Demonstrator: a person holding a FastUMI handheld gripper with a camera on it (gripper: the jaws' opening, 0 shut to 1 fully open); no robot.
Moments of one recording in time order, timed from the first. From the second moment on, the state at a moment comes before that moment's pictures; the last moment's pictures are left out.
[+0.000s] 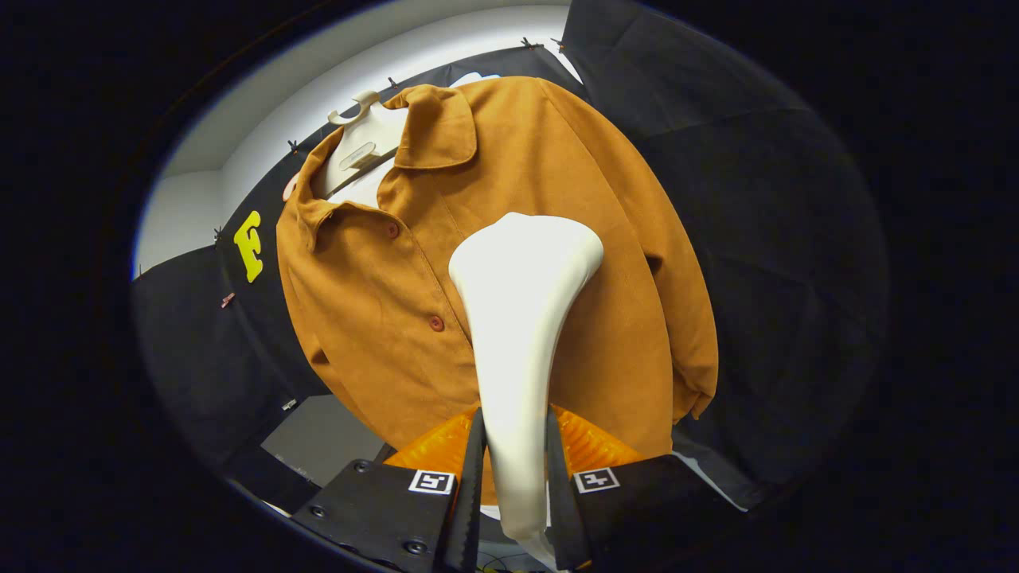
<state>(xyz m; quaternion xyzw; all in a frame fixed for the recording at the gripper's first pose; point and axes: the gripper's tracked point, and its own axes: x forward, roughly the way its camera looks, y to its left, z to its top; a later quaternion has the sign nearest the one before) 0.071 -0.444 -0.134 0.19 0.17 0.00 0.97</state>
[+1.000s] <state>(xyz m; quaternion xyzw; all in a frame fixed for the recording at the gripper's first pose) 0.017 -0.464 -0.278 0.27 0.30 -0.08 0.91</state>
